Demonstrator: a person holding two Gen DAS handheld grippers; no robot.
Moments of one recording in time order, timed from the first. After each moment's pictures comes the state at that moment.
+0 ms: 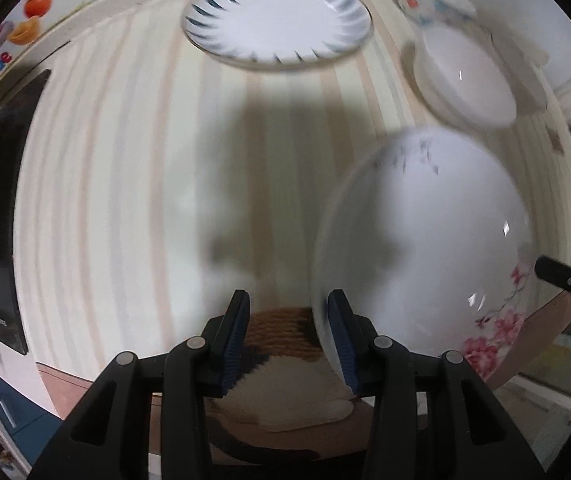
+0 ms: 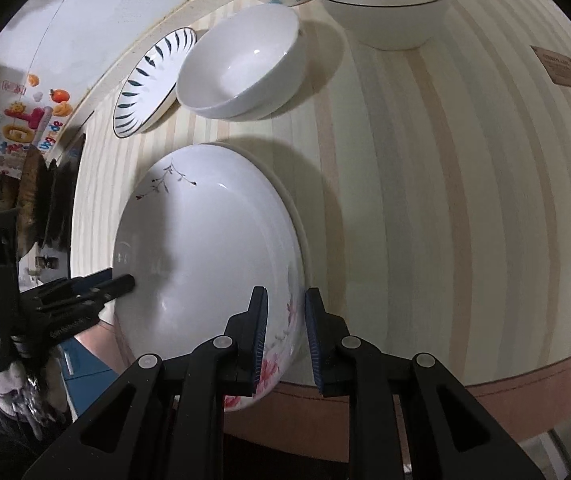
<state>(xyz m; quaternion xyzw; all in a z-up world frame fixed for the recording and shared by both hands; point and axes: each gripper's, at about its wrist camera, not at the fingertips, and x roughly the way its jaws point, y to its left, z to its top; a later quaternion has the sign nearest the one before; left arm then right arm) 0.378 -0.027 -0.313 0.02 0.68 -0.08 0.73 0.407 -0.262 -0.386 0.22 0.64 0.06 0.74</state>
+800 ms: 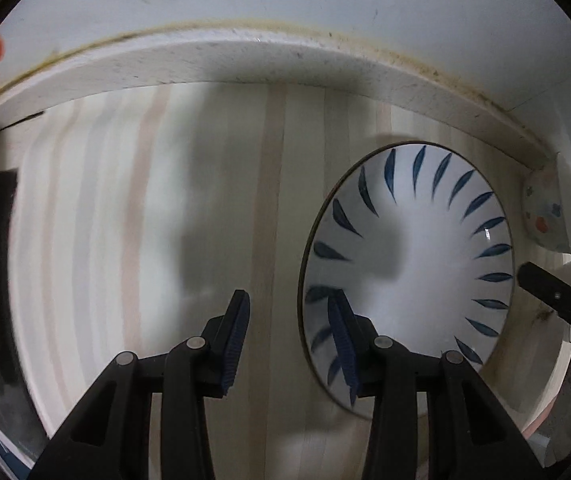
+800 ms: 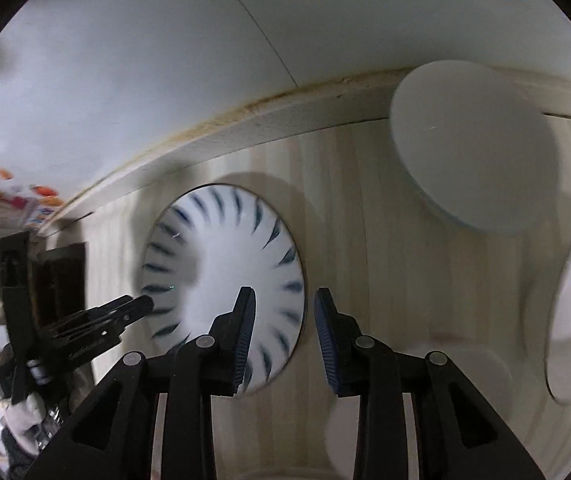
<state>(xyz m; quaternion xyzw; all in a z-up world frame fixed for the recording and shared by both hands) 0.628 0.044 -0.361 -0.06 0.68 -0.06 0.73 0.686 -0.179 -0.386 0.18 0.62 0.04 0.77</state>
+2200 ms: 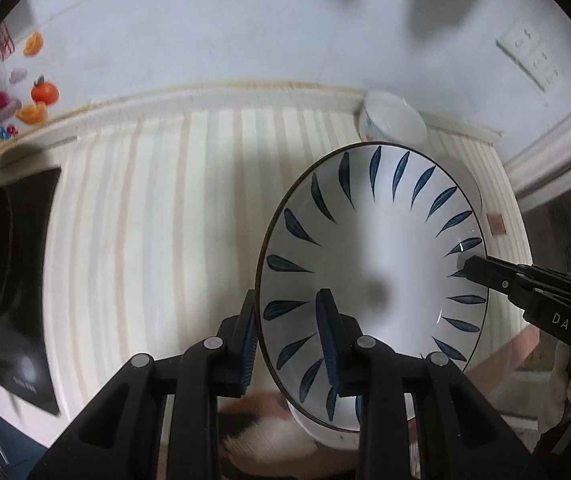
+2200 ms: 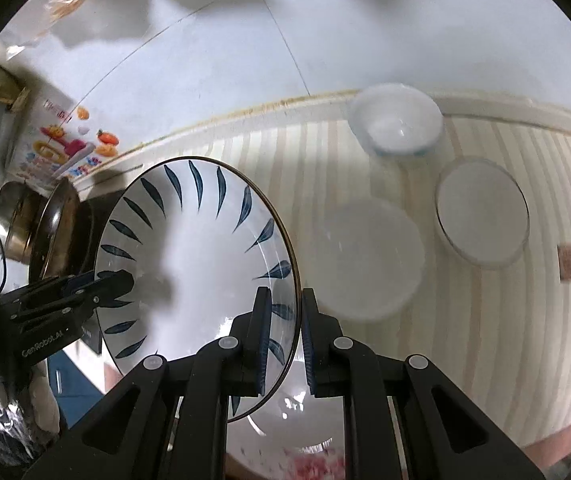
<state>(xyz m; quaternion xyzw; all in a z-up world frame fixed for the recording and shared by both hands) 0.466 -0.013 -0.219 -0.02 0.60 -0.13 0.79 0.491 -0.217 -0.278 0.14 0.56 0.08 0.81</state>
